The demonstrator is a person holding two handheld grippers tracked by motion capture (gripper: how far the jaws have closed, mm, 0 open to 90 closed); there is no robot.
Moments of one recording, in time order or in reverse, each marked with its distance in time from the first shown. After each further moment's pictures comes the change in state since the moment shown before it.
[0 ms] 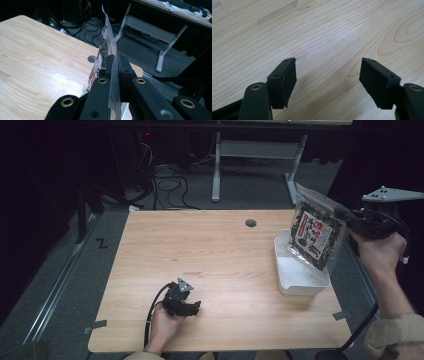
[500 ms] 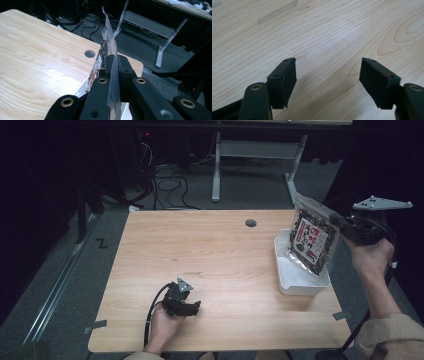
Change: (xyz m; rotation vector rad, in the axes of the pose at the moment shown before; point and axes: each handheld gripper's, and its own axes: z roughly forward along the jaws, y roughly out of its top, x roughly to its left) left arm 0.001 0.000 0.001 0.001 -0.003 -0.003; right arm -0.001 -0.024 0.025 0.022 -0.013 0.025
